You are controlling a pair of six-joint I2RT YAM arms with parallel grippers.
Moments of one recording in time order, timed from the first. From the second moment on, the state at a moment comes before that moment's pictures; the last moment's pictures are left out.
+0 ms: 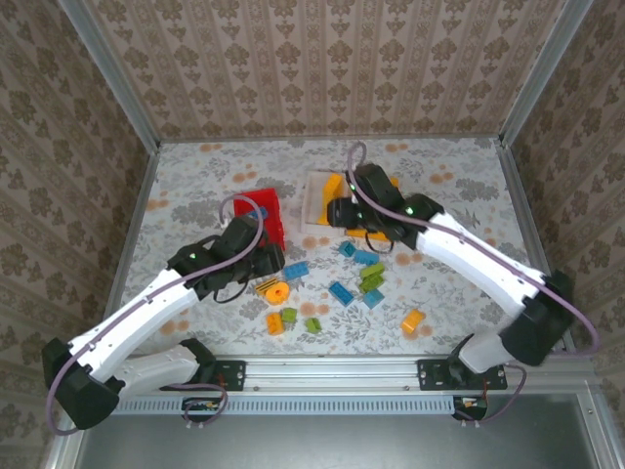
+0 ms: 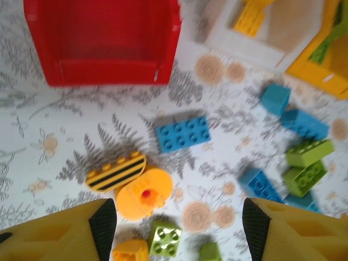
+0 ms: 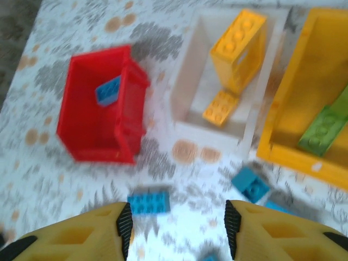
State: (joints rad) left arm -0.79 1.03 0.93 -0.88 -0.13 -0.86; right arm 0.70 1.41 1.32 -0.67 0.09 0.57
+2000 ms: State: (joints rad) left arm -0.77 1.89 1.30 -0.92 -0.07 -0.01; right arm 0.98 0.79 0.82 -0.58 0.09 0.74
